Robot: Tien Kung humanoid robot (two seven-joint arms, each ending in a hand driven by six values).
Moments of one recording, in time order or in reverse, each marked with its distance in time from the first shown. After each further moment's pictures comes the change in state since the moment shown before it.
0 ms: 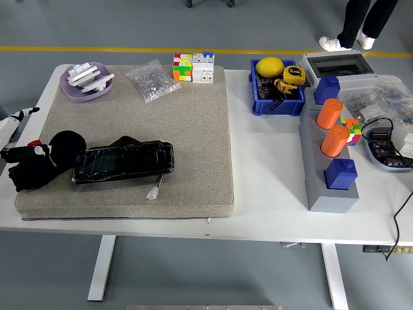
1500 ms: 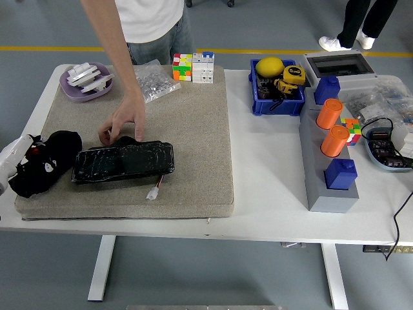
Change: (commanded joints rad) left arm -0.015 -0.058 0.043 0.109 -0.070 0.053 -0.010; right arm 0.002 -0.002 -0.057 0.000 0.056 -0.007 0.007
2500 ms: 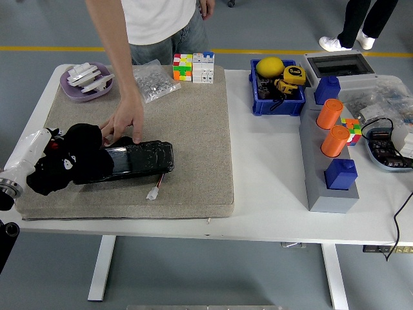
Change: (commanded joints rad) left arm 0.162 -0.094 -0.046 -0.405 0.140 -0.027 0.143; right arm -0.003 0.002 0.037 0.000 -0.030 0.003 0.004
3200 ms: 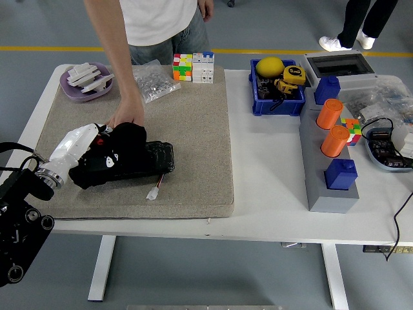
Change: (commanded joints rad) left arm -0.111 -0.027 0.226 0.013 -0.020 -0.001 -0.008; right arm 0.006 -0.005 0.002 0.000 -0.014 -0.001 -0.003
